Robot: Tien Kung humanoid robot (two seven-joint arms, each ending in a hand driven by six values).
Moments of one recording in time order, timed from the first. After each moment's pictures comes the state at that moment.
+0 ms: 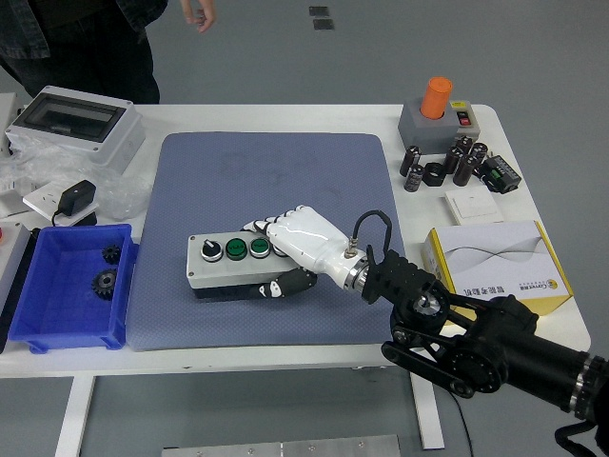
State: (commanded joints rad) left arm 0.01 0.15 -1.95 -0.22 1.82 -0.13 0.23; right arm 0.64 -0.13 0.40 1.07 -2.09 -0.34 -0.01
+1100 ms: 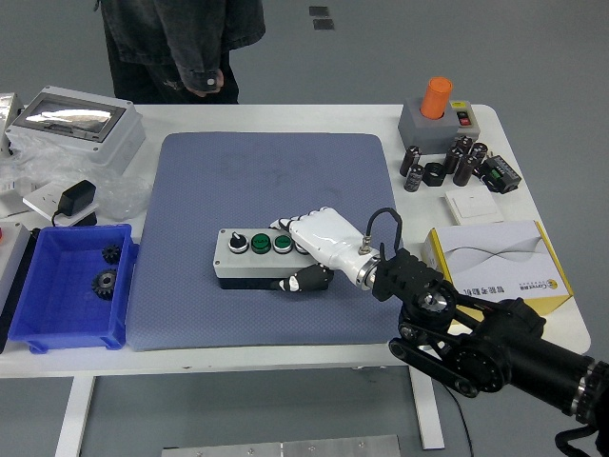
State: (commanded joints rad) left arm 0.01 0.15 -1.95 -0.22 1.83 -0.13 0.22; right arm 0.61 -0.14 0.45 1.06 -2.11 -0.26 -0.06
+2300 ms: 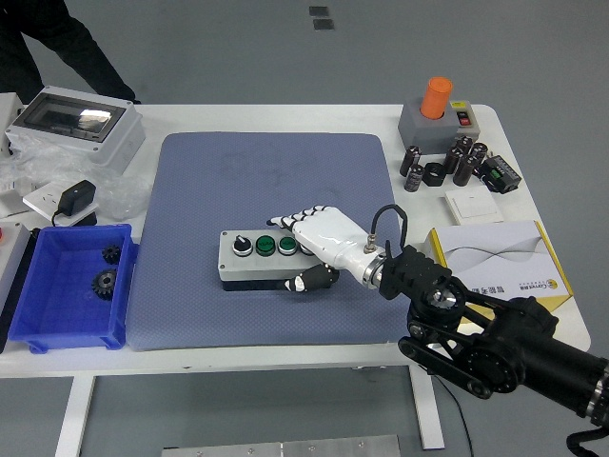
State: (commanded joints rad) left arm 0.01 0.14 -1.94 -0.23 1.82 -0.18 0.27; right arm 0.60 -0.19 0.49 1.16 -2.13 -0.20 -0.06
